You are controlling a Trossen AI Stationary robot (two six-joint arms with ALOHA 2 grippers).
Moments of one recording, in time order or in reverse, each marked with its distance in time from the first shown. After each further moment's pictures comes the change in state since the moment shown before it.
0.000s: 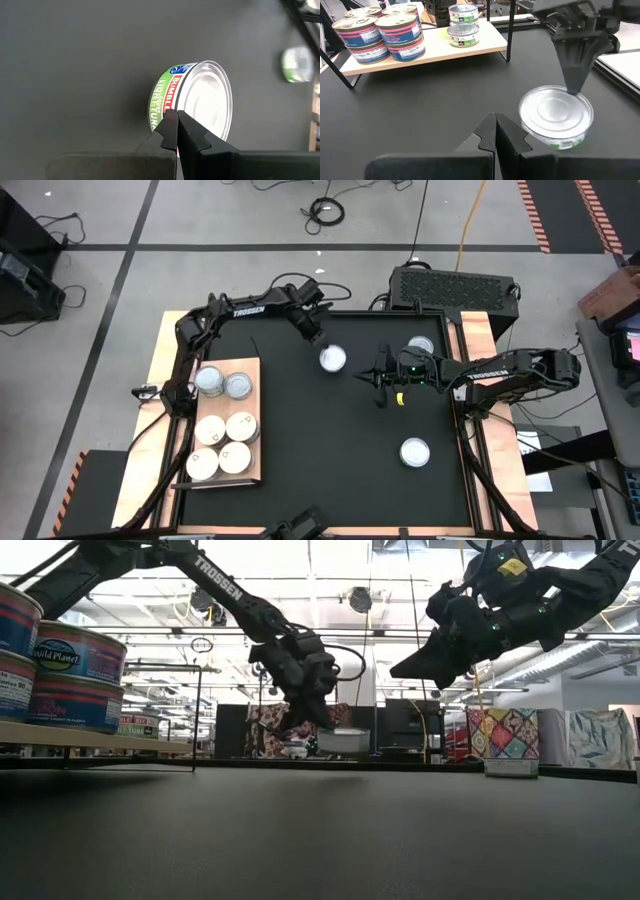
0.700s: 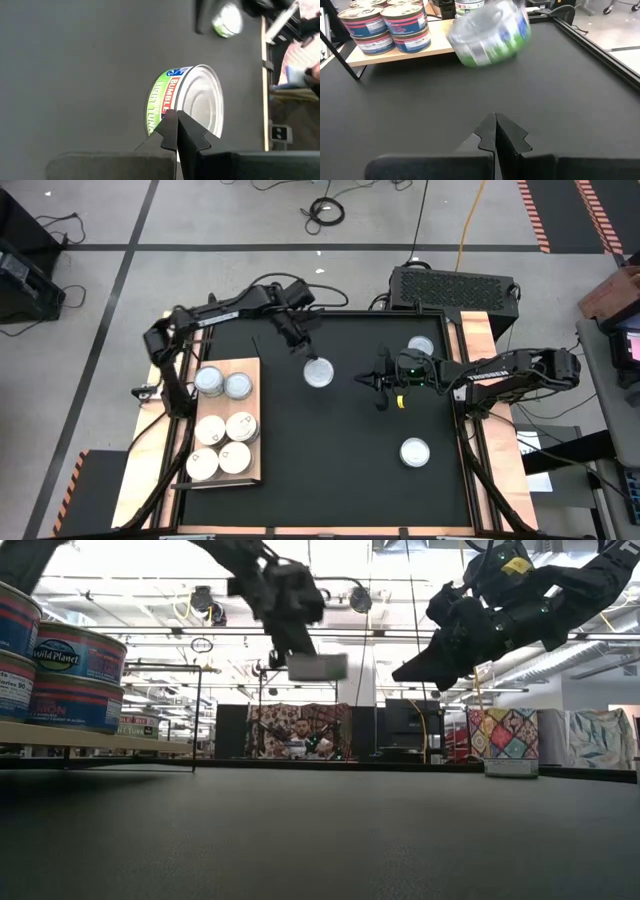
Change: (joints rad) left arm -0.113 -0.270 -0.013 -0.259 0.035 0.136; right arm 0.023 0.000 0.001 -0.030 0.000 -0.005
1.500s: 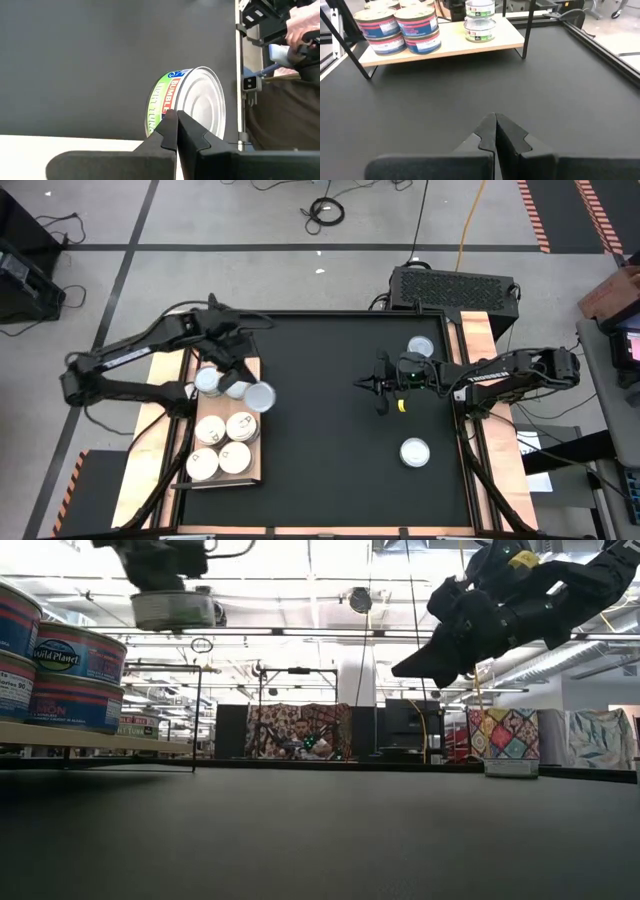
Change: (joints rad) left arm -0.014 -0.765 -0.583 -0.088 -0.011 -0.067; right arm 0.042 0.000 0.000 0.008 0.010 0.000
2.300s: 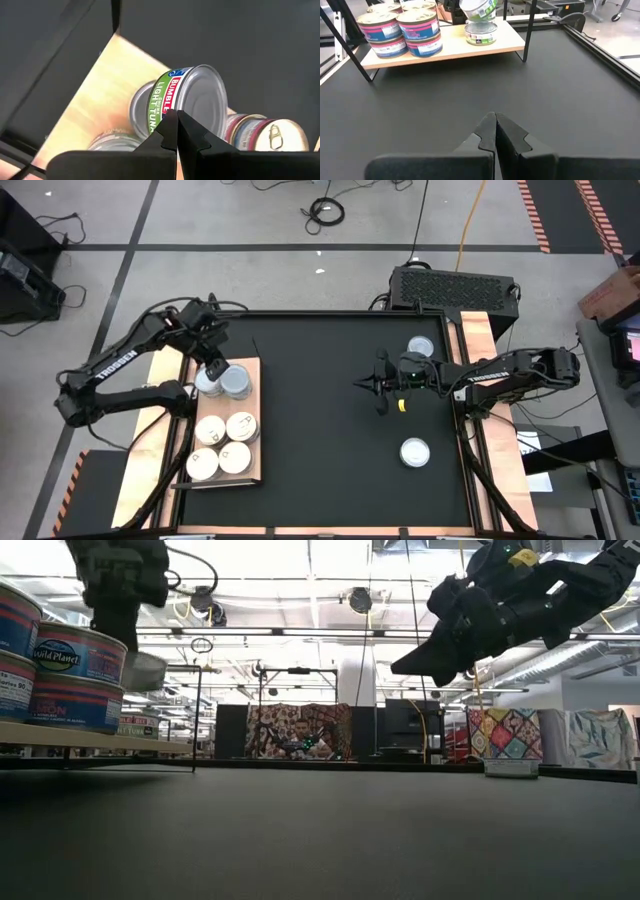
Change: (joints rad) left arm 0.269 -0.163 -0.063 -0.256 -0.296 0.025; right arm 0.000 0.000 0.000 0.026 -0.004 0.004
